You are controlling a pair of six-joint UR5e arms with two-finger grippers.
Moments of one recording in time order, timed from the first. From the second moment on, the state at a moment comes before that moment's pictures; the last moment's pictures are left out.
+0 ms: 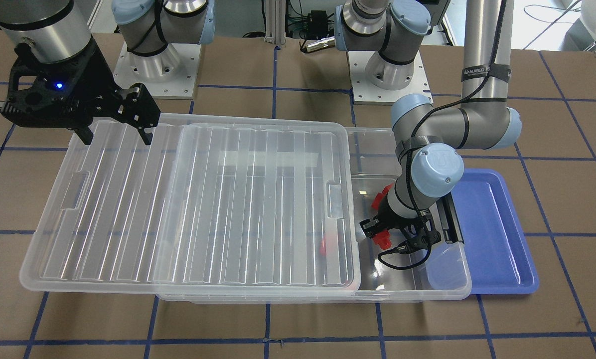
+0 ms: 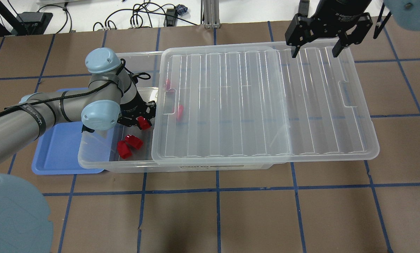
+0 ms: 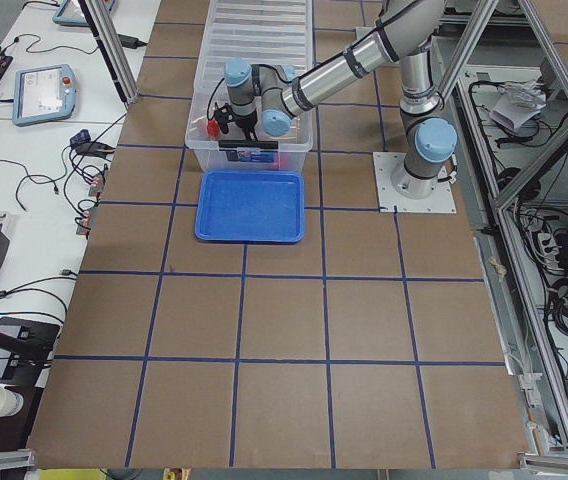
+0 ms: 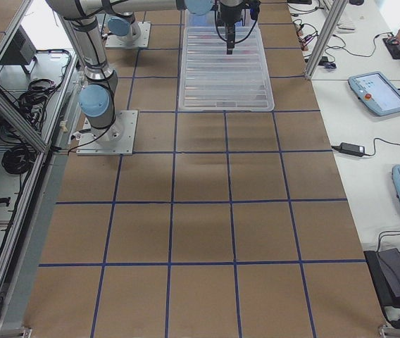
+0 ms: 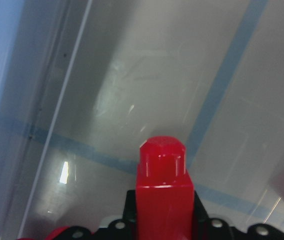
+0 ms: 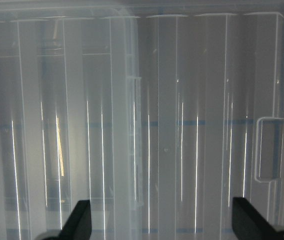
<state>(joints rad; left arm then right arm) -1.54 -1.96 -1.83 -0.96 1.52 -0.33 1.57 -1.50 1.44 -1.57 -1.54 0.02</state>
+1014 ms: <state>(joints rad) -1.48 -1.84 -1.51 -1.46 1.65 0.16 1.39 -1.49 1.47 -1.57 -1.56 -0.20</state>
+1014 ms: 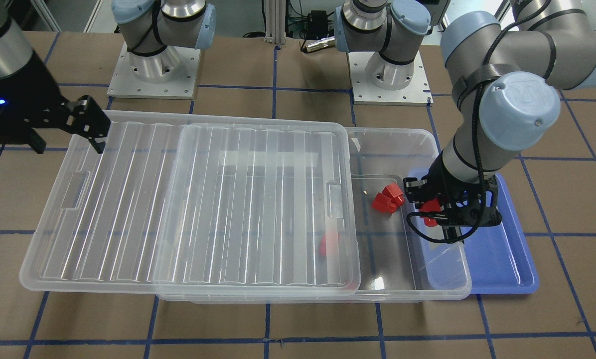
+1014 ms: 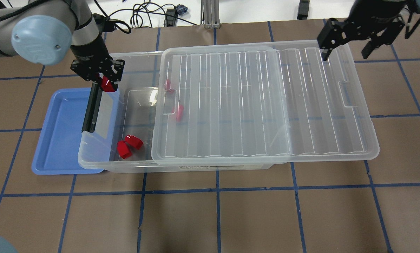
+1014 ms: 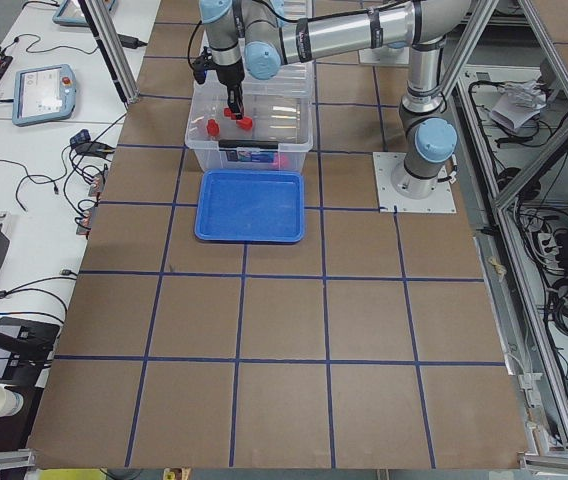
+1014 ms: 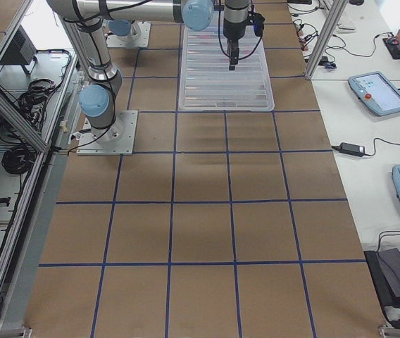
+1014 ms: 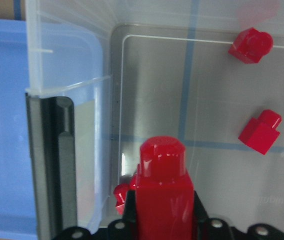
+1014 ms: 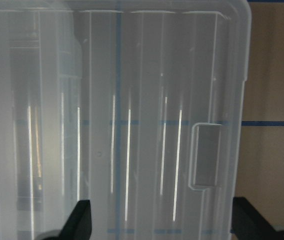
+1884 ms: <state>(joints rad) -1.17 -1.89 -1.70 -1.22 1.58 0.65 1.14 -1.45 1.74 -1.83 -1.63 -0.53</state>
